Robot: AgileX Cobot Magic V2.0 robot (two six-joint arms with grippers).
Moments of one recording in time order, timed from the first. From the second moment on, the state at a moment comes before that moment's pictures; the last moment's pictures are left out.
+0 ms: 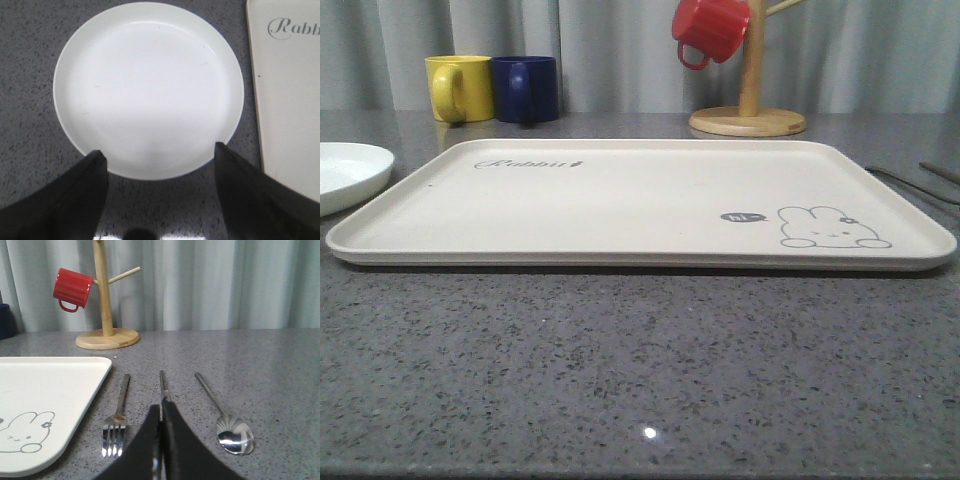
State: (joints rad) left arm -0.02 1.11 -0.98 -0.06 0.79 -0.02; right arm -0.01 -0.01 0.03 0.01 -0.01 0.04
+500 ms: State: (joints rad) left arm 0.16 1.41 -1.13 -0.06 0.78 -0.02; right arm -0.01 -0.01 0.03 0.01 -0.01 0.04
